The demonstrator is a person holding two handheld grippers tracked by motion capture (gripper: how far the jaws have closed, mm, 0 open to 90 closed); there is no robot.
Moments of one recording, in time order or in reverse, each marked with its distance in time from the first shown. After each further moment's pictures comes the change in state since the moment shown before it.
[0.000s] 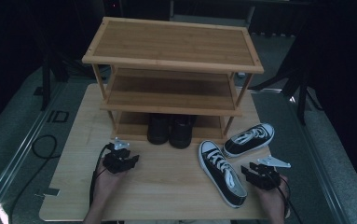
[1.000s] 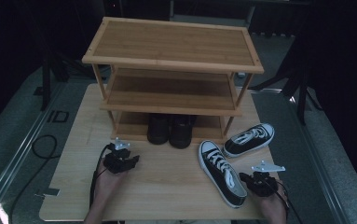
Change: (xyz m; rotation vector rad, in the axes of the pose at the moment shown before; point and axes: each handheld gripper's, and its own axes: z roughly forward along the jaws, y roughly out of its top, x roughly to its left) left arm 0.000 -0.001 0.002 0.009 0.007 0.007; right arm 0.017 -0.008 -0.008 0.091 0.129 -0.086
